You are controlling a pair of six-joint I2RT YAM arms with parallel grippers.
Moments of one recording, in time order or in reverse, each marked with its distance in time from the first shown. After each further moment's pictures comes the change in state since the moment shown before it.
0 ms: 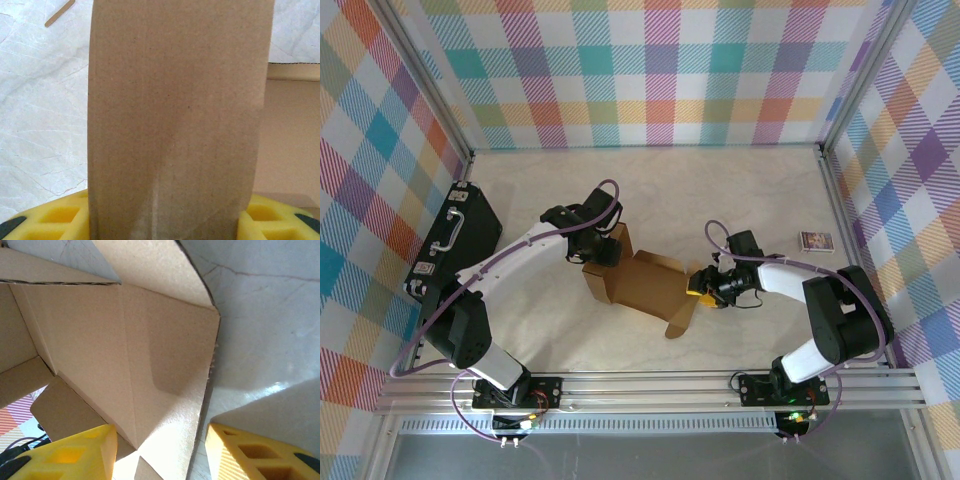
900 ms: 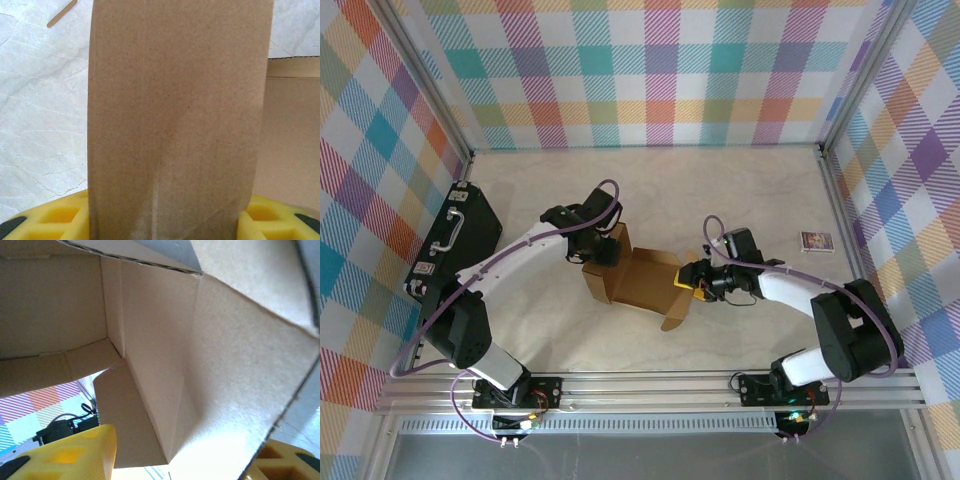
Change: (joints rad) left arm 0.000 0.001 0.000 0.000 -0.003 0.000; right arm 0.063 -0.086 -0.031 0.180 -0.105 0.114
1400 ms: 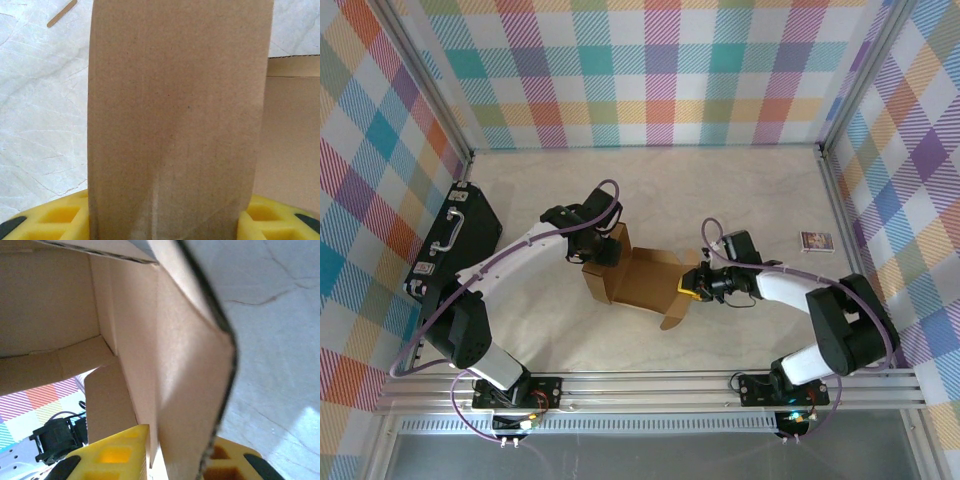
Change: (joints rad) left arm 0.000 0.000 0.000 0.000 0.000 0.000; right arm 0.000 0.014 -0.013 0.031 -0.022 0.001
